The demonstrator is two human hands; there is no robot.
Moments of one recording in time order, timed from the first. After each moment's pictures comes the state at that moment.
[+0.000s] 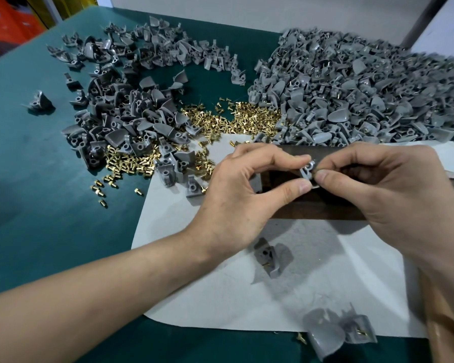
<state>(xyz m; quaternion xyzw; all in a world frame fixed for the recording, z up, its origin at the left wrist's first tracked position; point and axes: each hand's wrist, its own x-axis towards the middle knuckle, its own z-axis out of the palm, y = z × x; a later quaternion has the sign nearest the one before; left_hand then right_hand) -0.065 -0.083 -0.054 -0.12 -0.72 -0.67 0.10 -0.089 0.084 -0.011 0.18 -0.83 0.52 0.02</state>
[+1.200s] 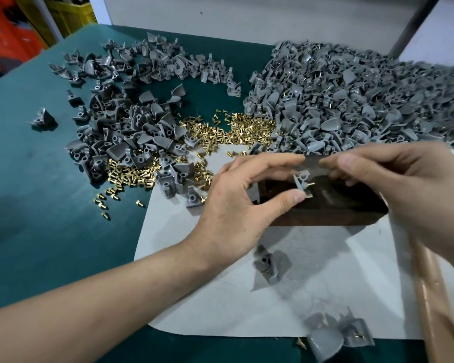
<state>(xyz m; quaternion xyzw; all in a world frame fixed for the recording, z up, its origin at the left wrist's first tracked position) -0.064 -0.084 -0.051 -0.11 -0.76 -0.63 0.09 -0.092 0.103 0.014 0.16 -0.85 0.51 -0.03</state>
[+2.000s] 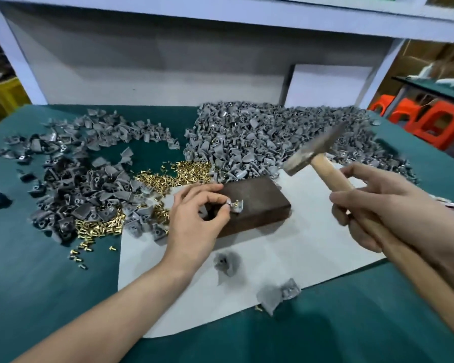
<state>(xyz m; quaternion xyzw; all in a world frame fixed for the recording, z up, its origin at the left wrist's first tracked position) -0.067 -0.082 -0.052 -0.07 -0.82 -0.56 0.14 -0.006 0.147 0.059 -0.04 -0.80 0.59 -0.07</state>
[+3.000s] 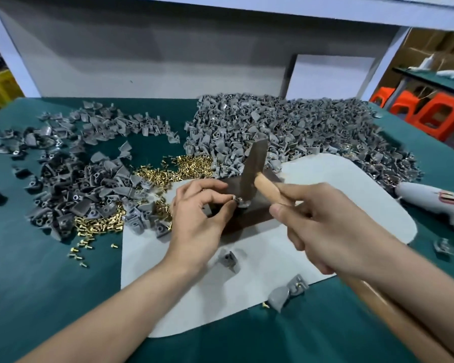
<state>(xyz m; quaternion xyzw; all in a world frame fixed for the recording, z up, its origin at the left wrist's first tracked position) -0.064 -0.081 -0.047 -0.08 -0.80 -0.58 0.14 0.004 0.069 0.053 0.02 -0.90 0.44 -0.03</state>
